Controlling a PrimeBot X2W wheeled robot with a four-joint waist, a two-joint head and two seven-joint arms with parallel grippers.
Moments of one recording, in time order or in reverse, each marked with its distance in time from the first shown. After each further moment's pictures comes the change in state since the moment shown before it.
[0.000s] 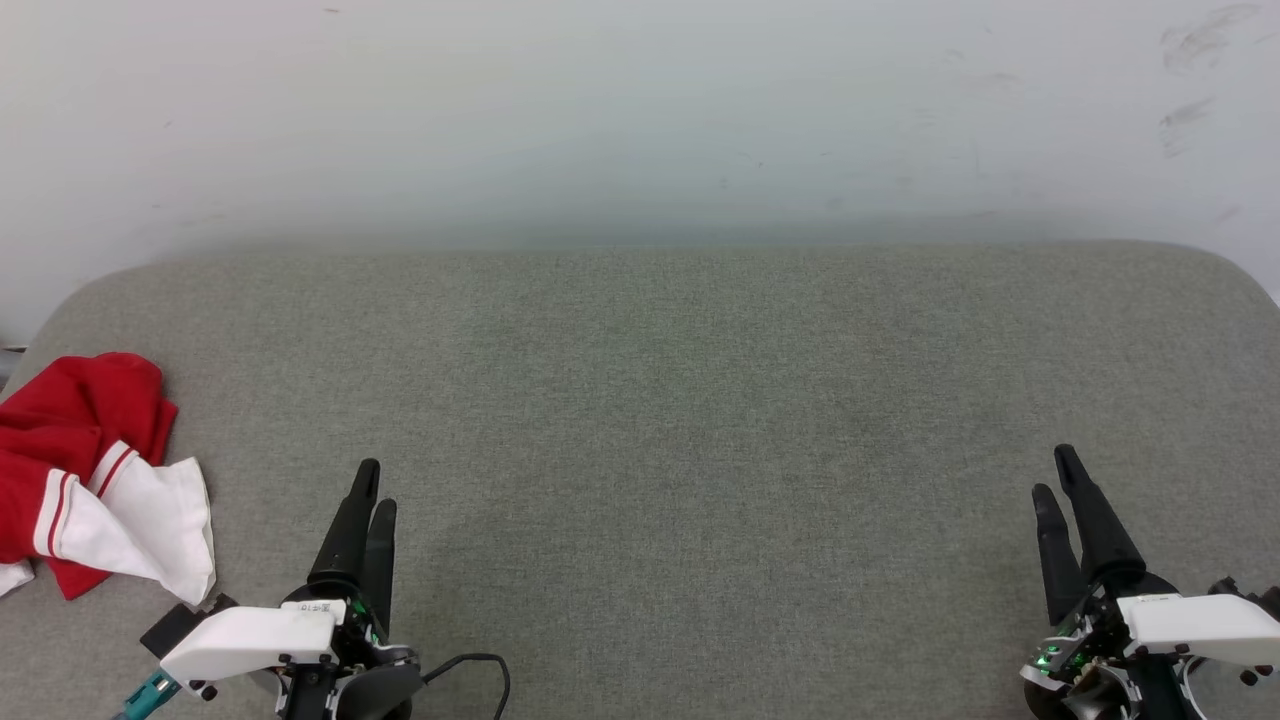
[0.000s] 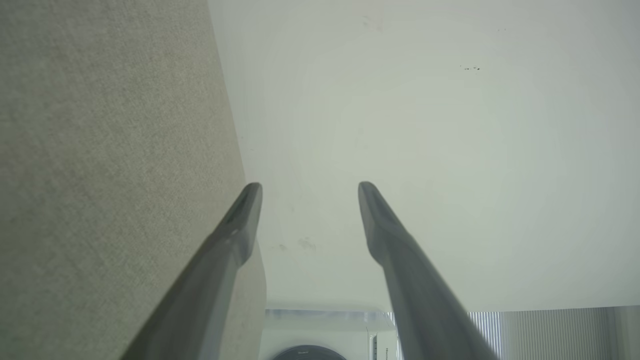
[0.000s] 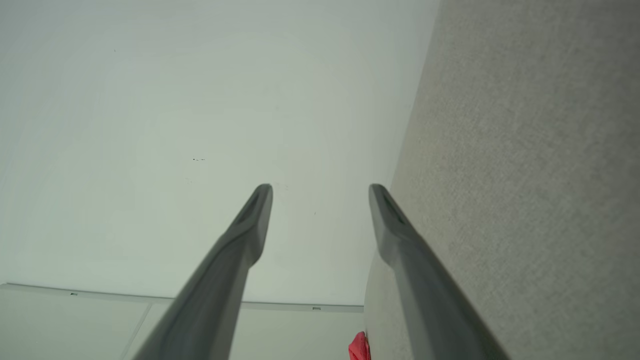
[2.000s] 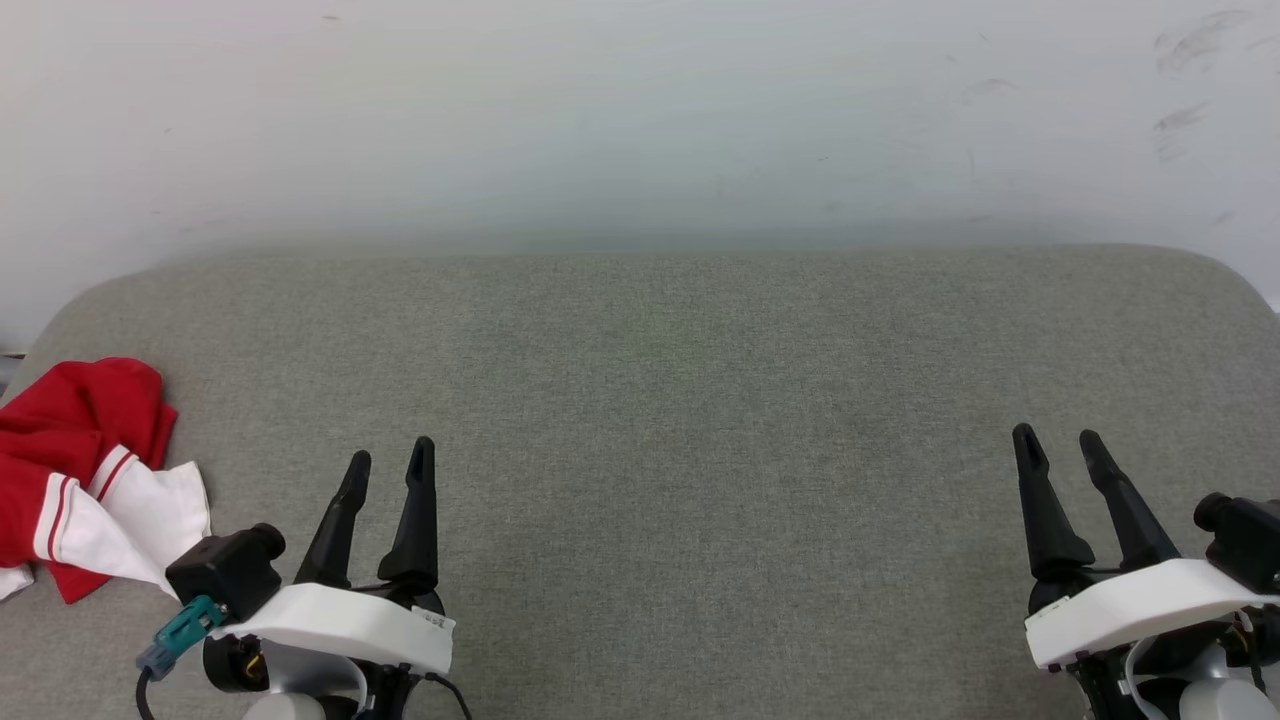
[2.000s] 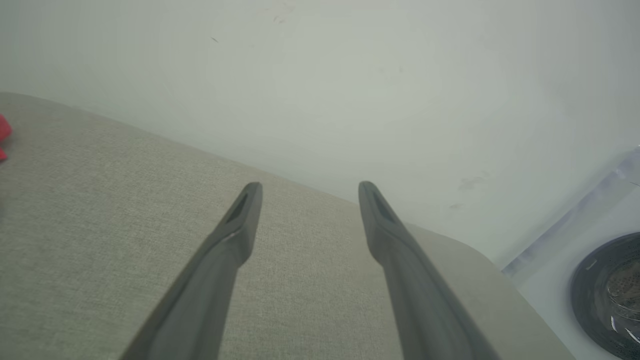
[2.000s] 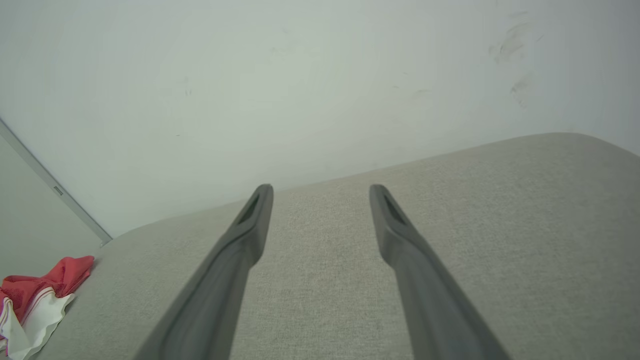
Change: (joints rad) left arm 0.009 0.013 -0.067 -0.109 1.055 0.000 -0.210; right arm 0.025 -0.009 0.013 -0.193 -1.155 0.000 -0.075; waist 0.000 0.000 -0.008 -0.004
